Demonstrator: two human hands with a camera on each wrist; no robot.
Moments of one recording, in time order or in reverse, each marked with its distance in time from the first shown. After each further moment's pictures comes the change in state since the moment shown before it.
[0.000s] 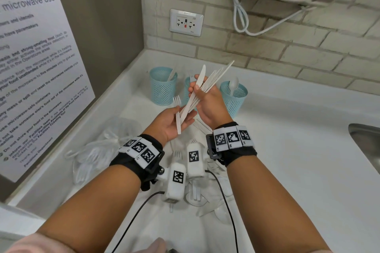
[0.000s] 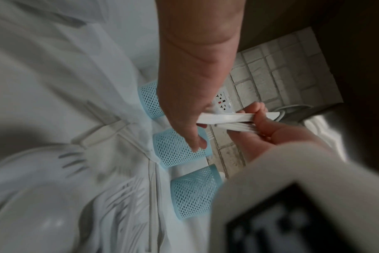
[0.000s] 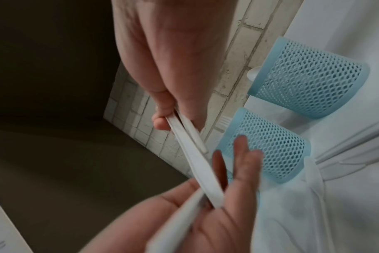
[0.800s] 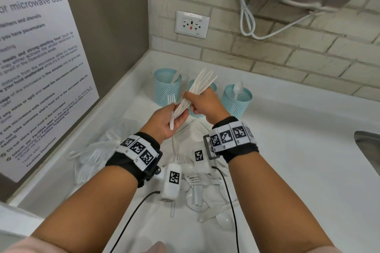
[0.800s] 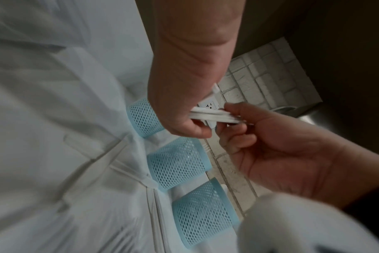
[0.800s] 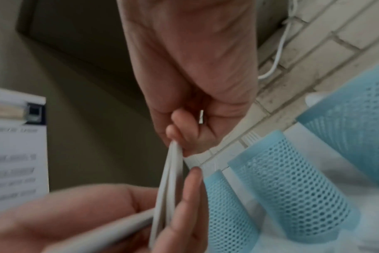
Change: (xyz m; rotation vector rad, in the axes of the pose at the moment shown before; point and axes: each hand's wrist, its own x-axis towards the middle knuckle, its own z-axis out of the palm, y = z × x) left_hand -0.001 0.016 -0.002 -0.089 0.127 0.145; right_hand 0.011 -0.006 0.012 -0.806 -0.026 0.154
